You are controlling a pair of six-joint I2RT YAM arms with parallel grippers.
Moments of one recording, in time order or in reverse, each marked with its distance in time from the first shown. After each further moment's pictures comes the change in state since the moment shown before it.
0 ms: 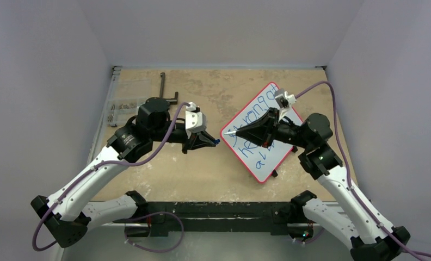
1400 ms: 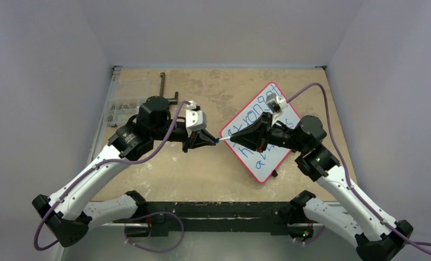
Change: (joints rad) left arm 0.013 0.012 -0.002 0.008 0.014 -0.002; right arm 0.114 0.025 -0.005 -0.030 0.071 -0.045
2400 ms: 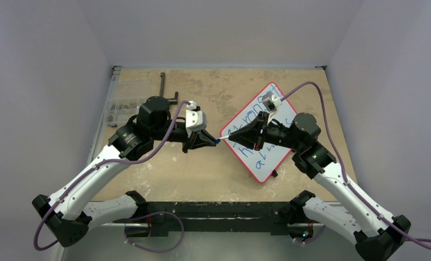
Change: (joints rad) left arm 0.000 0.000 0.000 0.000 0.014 -0.007; right arm 0.000 0.035 0.000 -0.028 0.034 -0.018
